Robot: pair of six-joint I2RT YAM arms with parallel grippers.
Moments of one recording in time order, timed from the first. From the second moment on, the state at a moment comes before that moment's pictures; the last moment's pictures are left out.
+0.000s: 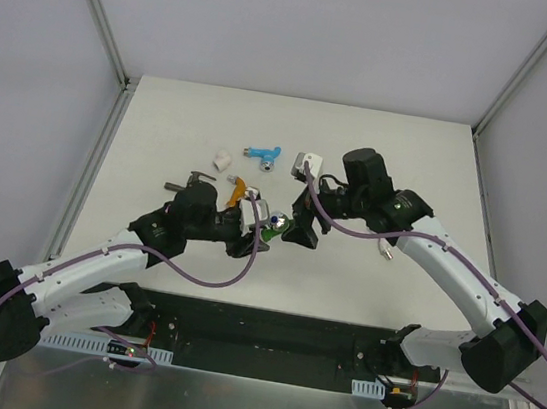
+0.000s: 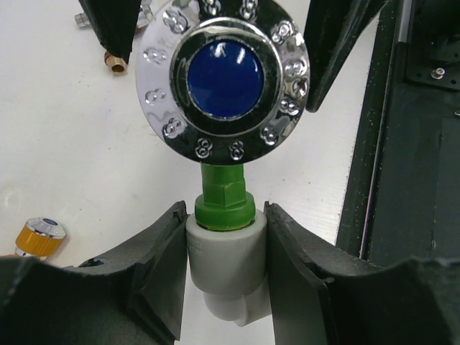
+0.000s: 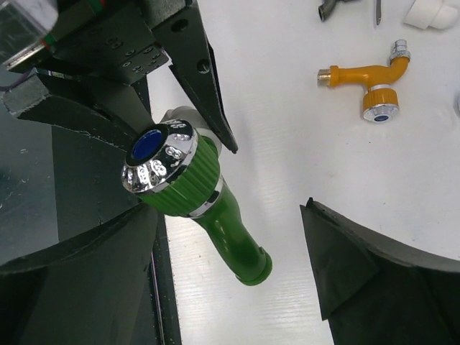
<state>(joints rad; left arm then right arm) -0.77 0.97 0.64 -0.09 0.50 0.20 0.71 1.30 1.20 -0.60 -0.65 -0.30</state>
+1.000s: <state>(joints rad) -0.83 0.86 0.56 0.01 0.15 0.27 0.67 1.50 1.31 -0.55 -0.55 0.63</state>
